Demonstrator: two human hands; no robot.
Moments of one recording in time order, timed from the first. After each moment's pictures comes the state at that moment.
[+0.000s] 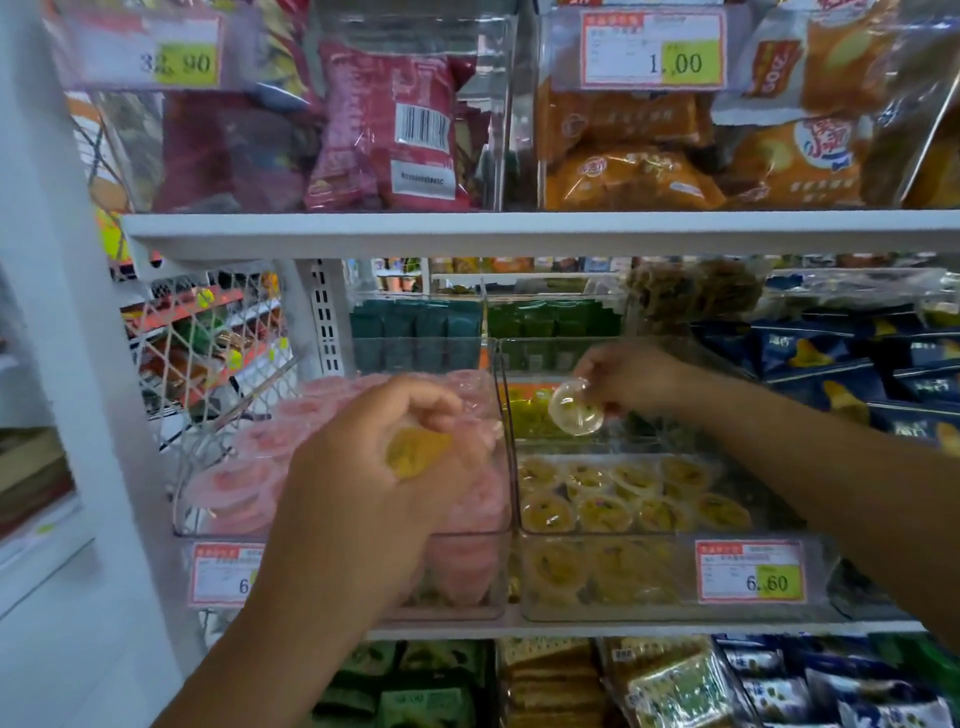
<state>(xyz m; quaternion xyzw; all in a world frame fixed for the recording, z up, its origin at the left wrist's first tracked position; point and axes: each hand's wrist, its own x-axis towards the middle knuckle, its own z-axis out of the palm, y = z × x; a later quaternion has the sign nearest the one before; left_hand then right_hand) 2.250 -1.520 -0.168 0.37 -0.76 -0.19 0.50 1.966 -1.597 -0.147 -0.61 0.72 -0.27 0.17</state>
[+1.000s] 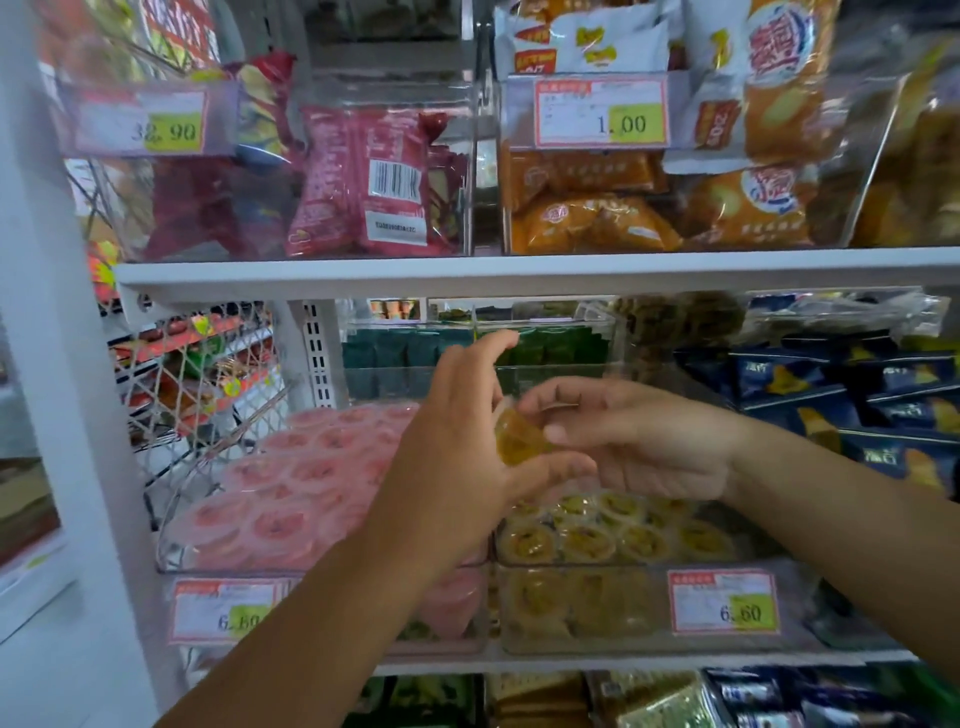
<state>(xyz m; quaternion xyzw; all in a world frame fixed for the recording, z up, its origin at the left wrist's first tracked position) 2.187 -1.549 -0.152 0.25 -0.85 -0.09 0.45 2.005 -1.514 -0.125 -0.58 0.35 -0.40 0.61</state>
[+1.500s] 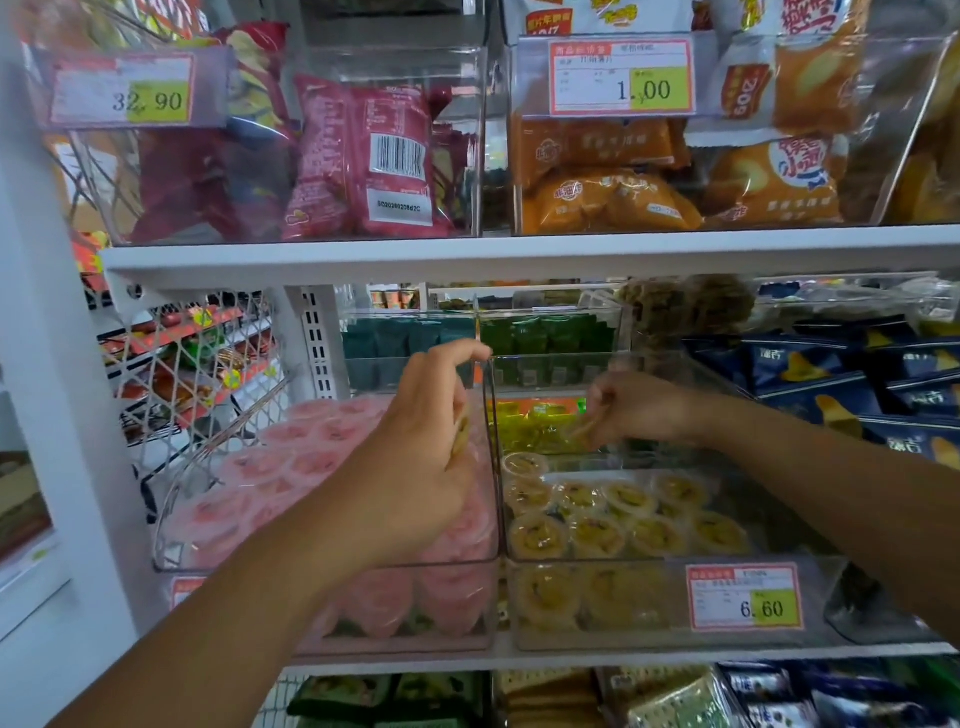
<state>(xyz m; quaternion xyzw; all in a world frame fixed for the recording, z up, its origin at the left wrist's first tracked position) 2.221 -1.564 -0.150 0.29 -0.89 -0.15 0.33 1.943 -1.587 -0.157 -0.64 0.71 -0.22 0.18</state>
